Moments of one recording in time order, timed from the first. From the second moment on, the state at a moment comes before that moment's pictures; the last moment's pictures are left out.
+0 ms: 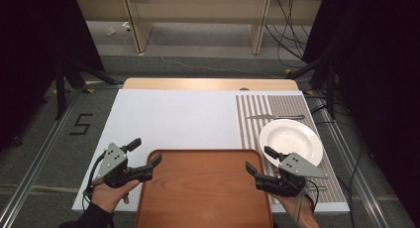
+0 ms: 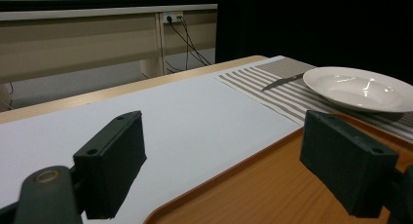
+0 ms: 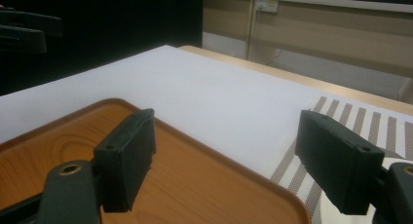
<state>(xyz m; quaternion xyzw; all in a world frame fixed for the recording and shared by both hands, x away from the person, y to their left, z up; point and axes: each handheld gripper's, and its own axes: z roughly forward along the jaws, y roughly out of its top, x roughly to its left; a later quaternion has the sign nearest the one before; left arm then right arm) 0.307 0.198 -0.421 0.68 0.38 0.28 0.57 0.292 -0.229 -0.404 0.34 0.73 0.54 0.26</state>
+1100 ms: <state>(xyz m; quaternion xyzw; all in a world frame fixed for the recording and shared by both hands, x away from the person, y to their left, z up) 0.312 0.194 -0.421 0.68 0.38 0.28 0.56 0.304 -0.249 -0.406 0.34 0.79 0.45 0.26</state>
